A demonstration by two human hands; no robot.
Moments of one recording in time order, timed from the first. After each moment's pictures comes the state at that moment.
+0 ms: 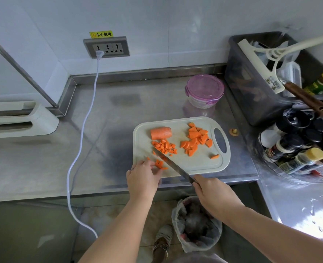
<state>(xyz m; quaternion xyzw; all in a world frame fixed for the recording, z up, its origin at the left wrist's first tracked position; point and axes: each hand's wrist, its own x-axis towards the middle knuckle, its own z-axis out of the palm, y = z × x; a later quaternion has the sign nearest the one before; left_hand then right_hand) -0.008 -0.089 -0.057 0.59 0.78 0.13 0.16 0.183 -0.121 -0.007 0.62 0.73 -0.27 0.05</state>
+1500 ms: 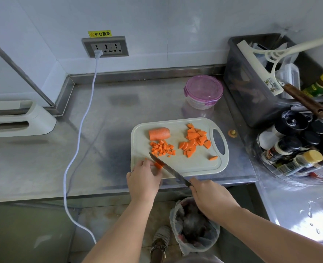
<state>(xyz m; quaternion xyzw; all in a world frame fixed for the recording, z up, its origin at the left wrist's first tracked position) 0.002 -0.090 -0.058 0.57 0.79 0.16 0.16 0.181 -0.118 -0.018 0.58 0.77 -0.22 0.15</state>
